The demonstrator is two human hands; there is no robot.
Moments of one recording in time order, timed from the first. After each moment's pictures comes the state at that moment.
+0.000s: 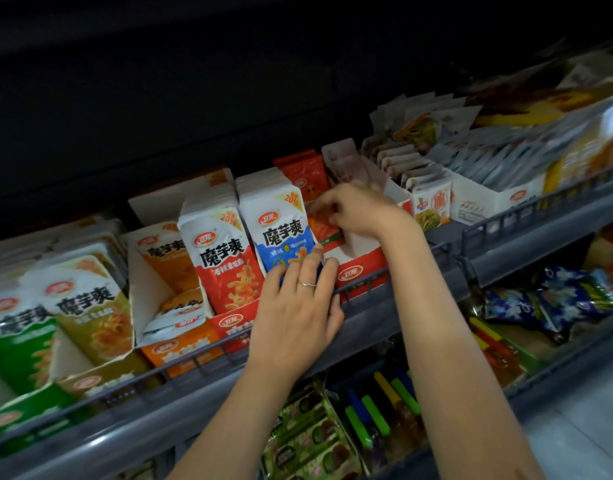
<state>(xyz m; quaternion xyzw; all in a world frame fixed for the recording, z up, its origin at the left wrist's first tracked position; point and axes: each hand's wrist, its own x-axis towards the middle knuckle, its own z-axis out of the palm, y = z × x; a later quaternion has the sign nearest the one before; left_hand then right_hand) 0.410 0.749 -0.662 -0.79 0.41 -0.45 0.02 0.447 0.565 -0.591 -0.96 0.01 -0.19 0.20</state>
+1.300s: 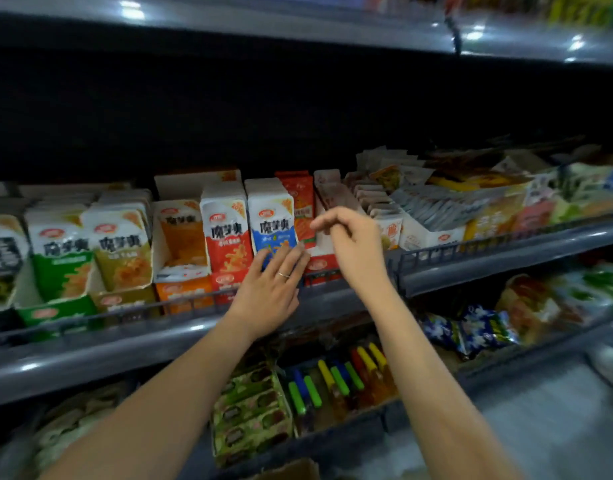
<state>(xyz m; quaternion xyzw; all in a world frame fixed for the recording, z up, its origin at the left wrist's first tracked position) 0.383 0.768 -0.648 -0.84 0.40 -0.35 0.11 0.313 0.625 -0.587 -0.78 -0.06 -0.43 0.45</state>
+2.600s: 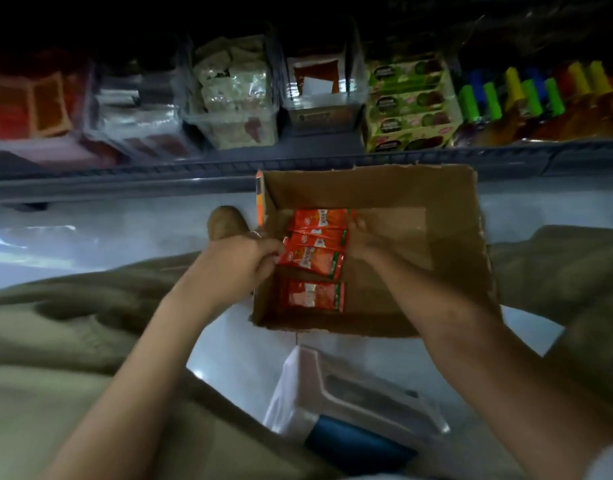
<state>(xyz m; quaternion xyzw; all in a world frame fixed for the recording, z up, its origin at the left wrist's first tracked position) 0.176 1.096 -0.833 -0.94 0.21 0.21 -0.14 0.224 0.864 -1.040 -0.90 0.07 0.38 0.22</state>
